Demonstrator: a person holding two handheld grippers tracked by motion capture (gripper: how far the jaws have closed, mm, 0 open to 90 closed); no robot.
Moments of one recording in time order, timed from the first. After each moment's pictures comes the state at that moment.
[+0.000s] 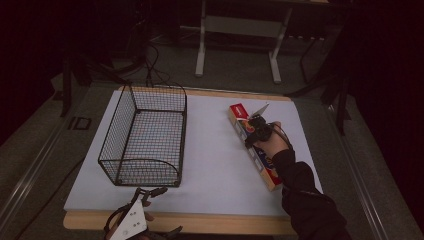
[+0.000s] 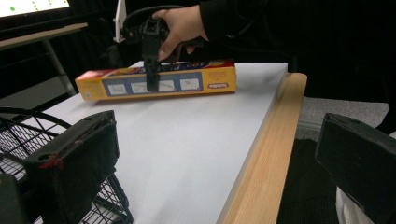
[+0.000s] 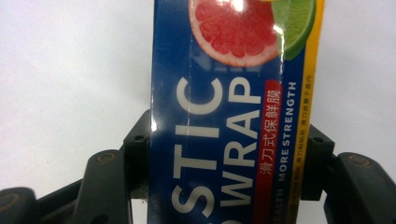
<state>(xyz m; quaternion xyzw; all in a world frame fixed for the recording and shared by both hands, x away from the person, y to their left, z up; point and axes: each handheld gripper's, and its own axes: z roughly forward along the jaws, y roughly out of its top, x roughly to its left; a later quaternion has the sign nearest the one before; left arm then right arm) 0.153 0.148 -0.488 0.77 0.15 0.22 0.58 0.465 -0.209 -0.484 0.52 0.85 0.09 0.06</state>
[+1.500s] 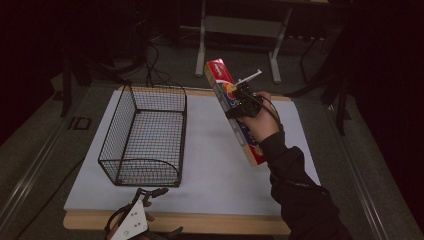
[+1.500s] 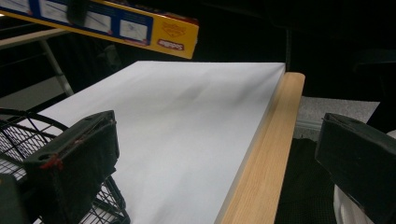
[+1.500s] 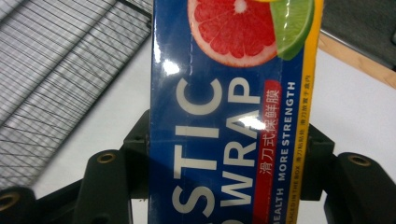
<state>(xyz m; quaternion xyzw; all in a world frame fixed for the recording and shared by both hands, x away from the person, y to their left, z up) 0.152 0.146 -0.488 0.77 0.15 0.21 0.58 0.437 -0.134 -0.355 0.45 0.85 0.24 0.16</state>
